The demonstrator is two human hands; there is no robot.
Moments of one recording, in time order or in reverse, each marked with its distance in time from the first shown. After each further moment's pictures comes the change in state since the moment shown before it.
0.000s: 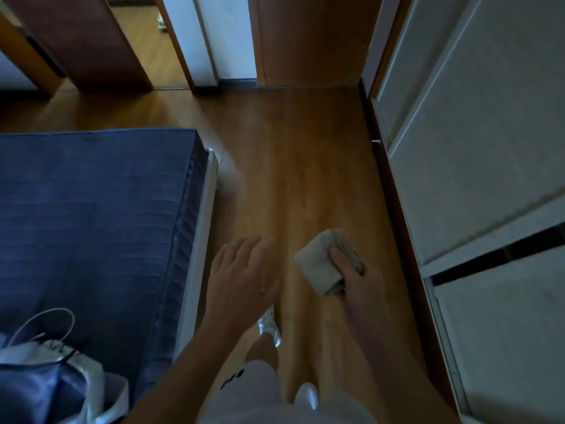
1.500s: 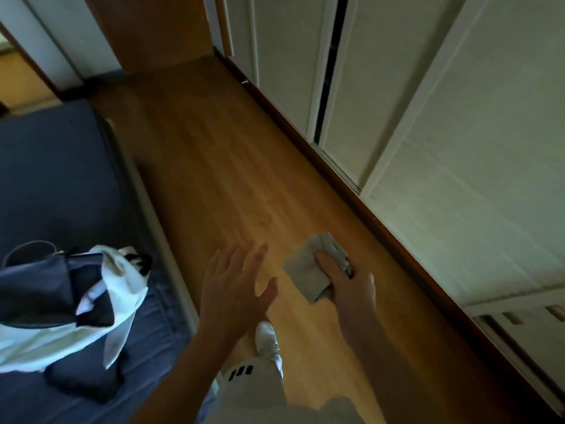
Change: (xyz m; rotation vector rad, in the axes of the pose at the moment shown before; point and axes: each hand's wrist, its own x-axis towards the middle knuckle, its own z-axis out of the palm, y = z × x) left_hand -0.660 0.021 -0.129 -0.019 -0.243 0.557; right_hand -0.716 0.312 -0.042 0.116 0.600 -0.058
